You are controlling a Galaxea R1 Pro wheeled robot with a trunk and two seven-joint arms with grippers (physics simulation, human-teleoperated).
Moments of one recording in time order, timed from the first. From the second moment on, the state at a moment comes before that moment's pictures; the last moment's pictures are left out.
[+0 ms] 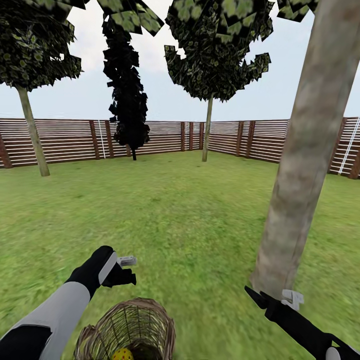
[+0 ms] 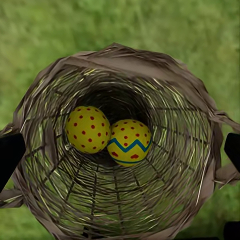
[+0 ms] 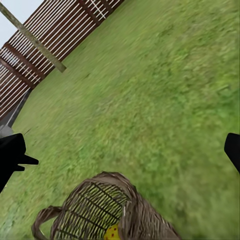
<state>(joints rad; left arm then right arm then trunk) -0.82 0.05 -0.09 -0.53 0.24 1.04 0.04 -0.02 0.04 -0.50 -1.56 -0.24 0.65 0.83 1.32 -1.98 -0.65</state>
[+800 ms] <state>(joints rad) -0.82 0.05 -0.09 -0.53 0.24 1.04 0.04 -0.02 0.04 -0.50 -1.55 -0.24 0.65 0.83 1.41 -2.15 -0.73</state>
